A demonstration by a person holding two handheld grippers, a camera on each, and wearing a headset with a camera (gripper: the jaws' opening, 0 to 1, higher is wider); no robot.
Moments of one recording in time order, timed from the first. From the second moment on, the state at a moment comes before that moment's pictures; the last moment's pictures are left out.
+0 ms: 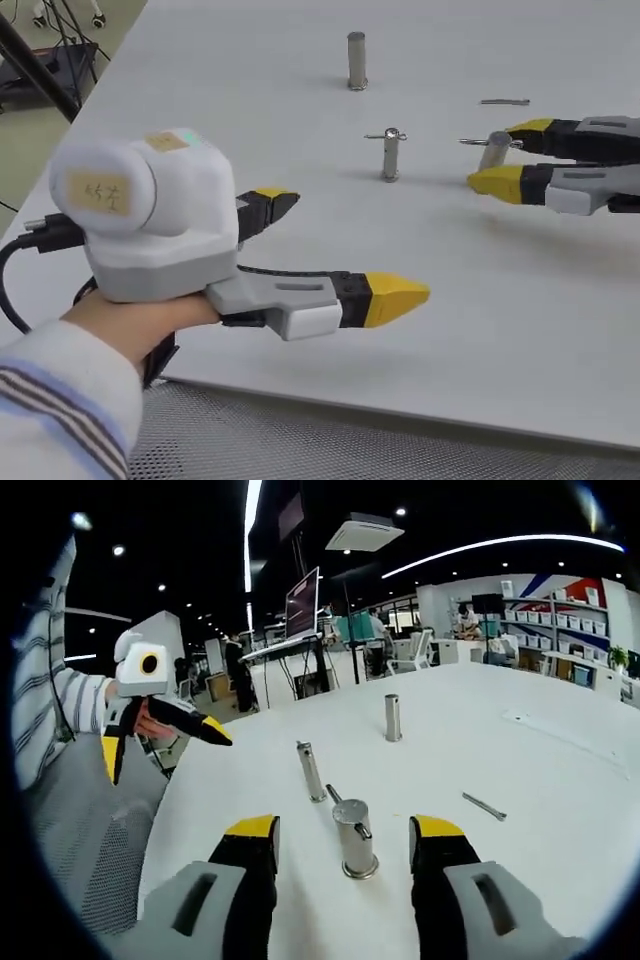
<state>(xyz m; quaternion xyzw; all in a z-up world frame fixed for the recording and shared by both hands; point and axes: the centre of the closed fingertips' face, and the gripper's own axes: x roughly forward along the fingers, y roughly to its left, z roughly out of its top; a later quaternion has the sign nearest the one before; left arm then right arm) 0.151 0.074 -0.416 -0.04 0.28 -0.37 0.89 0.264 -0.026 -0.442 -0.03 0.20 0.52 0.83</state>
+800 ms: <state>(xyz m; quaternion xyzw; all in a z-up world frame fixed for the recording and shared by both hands) 0.158 0.104 -0.389 -0.07 0.26 -0.37 0.89 0.211 -0.067 -0.384 -0.01 0.25 0.42 0.87</state>
